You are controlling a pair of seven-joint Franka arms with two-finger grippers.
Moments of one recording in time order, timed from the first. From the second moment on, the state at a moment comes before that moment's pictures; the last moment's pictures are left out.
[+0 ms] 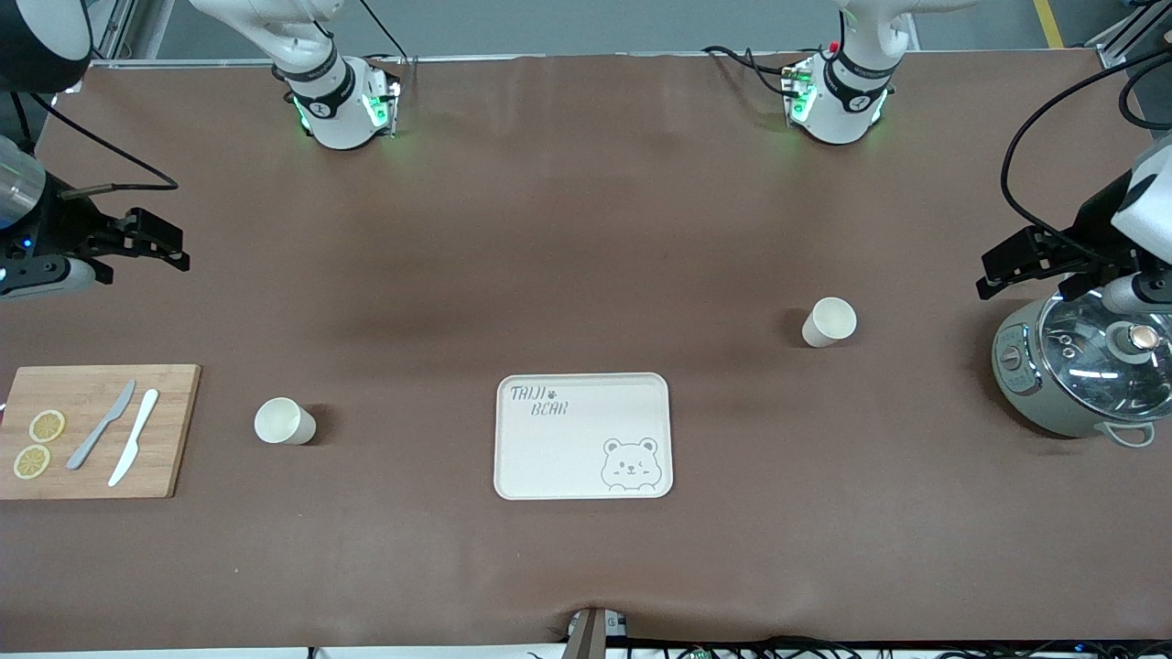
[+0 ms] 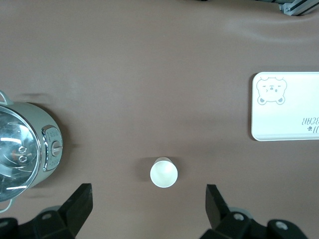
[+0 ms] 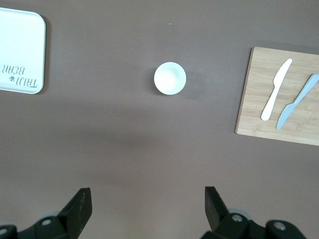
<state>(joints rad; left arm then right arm) 0.02 0.12 -0.11 -1.42 -0.06 1.63 -0.08 -0.08 0.00 0.08 -1.67 0.02 1.64 -0.16</state>
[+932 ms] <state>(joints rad) 0.02 0.07 -0.11 -1.50 -0.06 1.63 -0.08 0.08 0.00 -0.08 -1.67 0.00 1.65 -0.16</state>
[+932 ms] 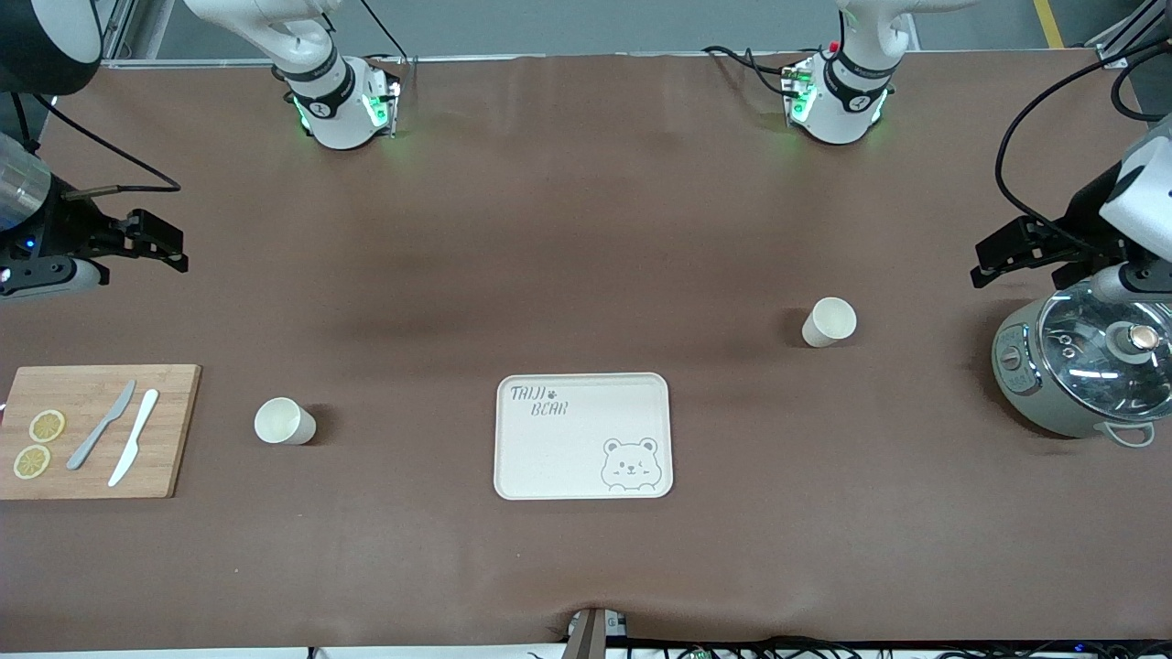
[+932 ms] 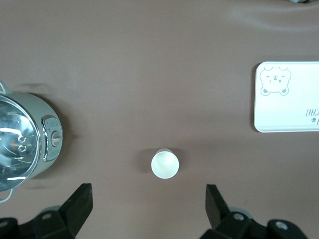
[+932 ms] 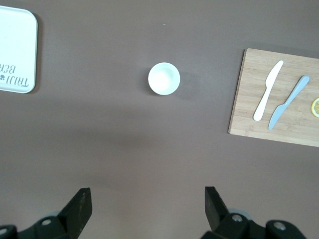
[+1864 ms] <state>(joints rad) 0.03 0.06 -0.11 -1.58 0.02 1.63 0.03 0.06 0.00 -0.06 -1.64 0.00 1.66 -0.15</state>
